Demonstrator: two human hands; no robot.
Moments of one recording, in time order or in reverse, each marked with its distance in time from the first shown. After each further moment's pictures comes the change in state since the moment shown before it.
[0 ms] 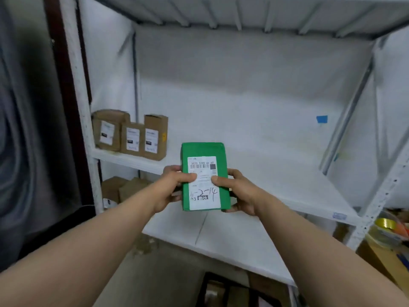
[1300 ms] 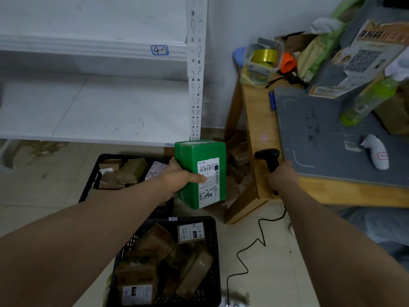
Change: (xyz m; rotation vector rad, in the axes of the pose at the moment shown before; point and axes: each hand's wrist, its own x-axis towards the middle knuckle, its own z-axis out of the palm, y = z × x) left_hand 0.022 -0.365 0.658 0.263 -0.276 -0.575; right_hand -0.176 0.518 -0.638 -0.577 0.638 0.784
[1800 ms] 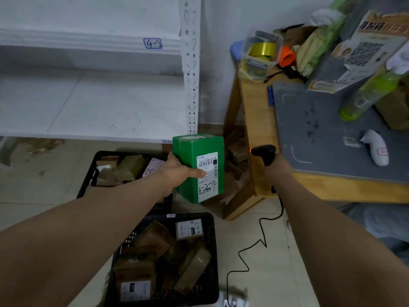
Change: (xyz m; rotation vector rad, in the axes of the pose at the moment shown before) left_hand 0.017 -0.001 0.008 0.059 0.046 0.007; right_hand 0.011 -0.001 0.000 0.024 -0.052 -0.135
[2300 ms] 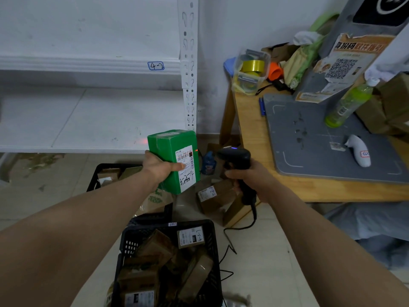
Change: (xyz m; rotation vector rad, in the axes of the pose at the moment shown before) left_hand 0.002 0.013 -0.053 -0.045 0.268 0.044; right_hand -0.097 -0.051 -0.020 0.633 -0.474 -0.146
